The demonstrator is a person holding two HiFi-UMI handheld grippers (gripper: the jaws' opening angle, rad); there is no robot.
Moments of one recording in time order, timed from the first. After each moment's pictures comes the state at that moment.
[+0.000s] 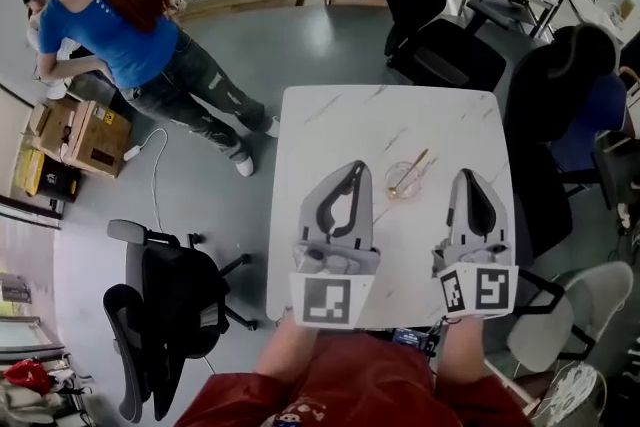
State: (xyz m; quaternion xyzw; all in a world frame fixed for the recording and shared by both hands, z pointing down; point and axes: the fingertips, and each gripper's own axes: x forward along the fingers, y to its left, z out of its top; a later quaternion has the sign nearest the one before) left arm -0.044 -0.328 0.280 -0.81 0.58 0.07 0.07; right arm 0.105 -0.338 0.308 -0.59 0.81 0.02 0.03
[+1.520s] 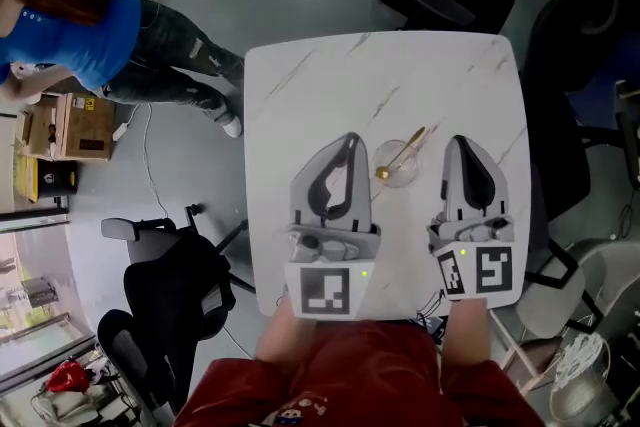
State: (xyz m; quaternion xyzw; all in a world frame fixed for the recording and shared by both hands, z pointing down) left arm -0.004 -0.415 0.367 -0.82 0.57 0.02 0.05; right arm 0.126 -0.424 0.403 -0.58 0.81 -0.05 0.00
